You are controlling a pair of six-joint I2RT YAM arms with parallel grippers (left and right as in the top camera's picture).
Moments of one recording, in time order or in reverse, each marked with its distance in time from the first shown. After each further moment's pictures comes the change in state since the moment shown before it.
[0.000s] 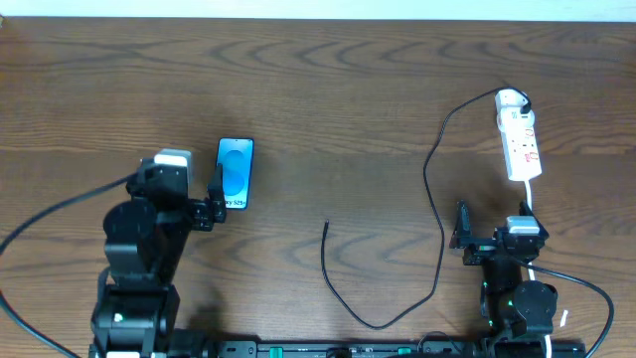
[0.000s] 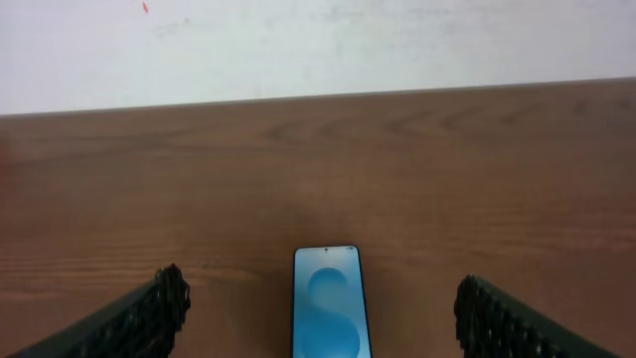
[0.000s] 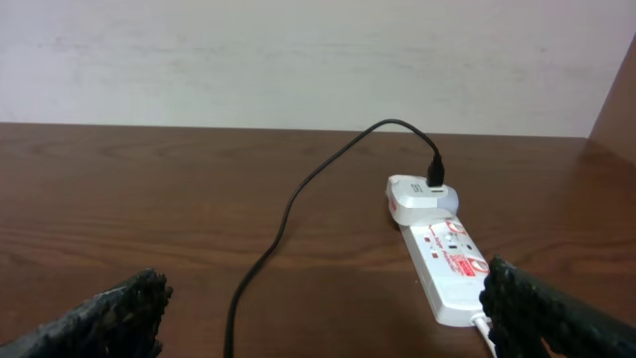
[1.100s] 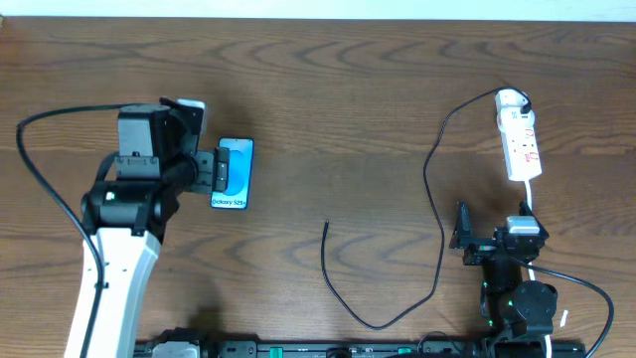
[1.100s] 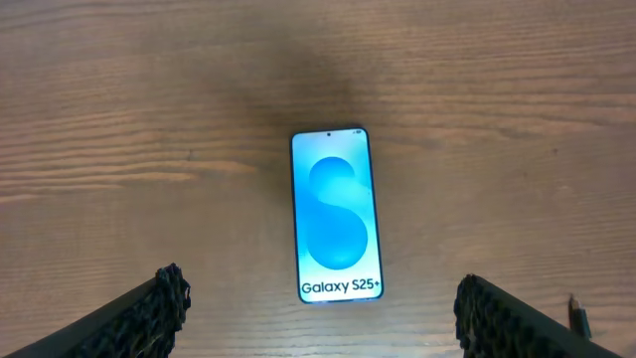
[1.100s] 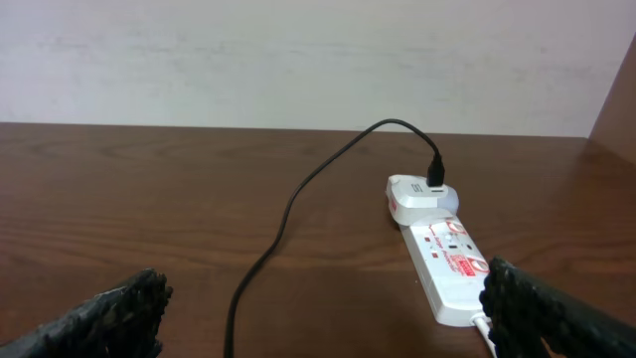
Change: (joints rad) left arm 0.000 0.523 0.449 -0.439 -0.008 0.061; right arm 0.000 0.000 0.000 0.000 0.000 0.000
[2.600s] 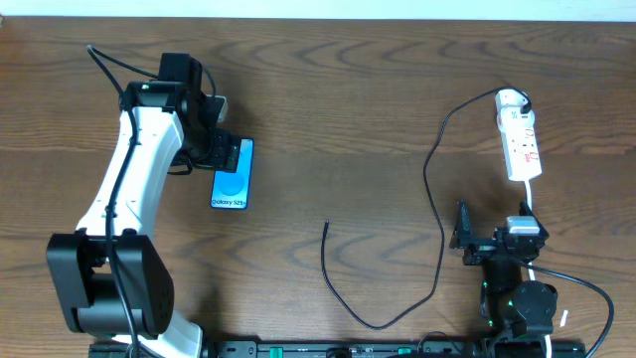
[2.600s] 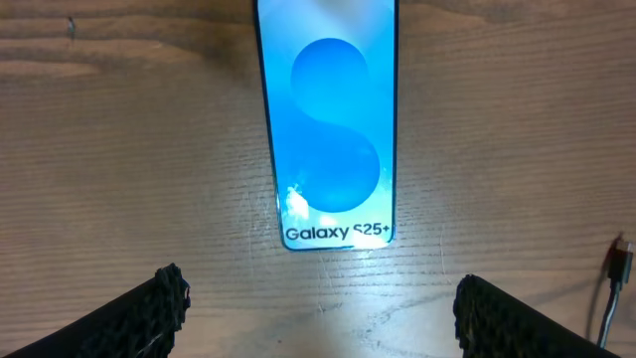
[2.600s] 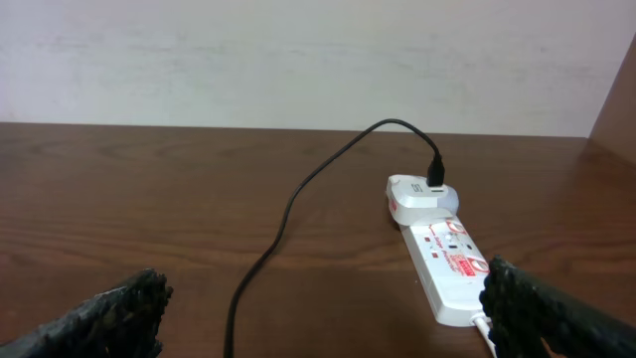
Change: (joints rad) left arm 0.000 0.573 0.367 -0.349 0.000 0.002; right arm 0.000 0.000 0.000 0.000 0.000 0.000
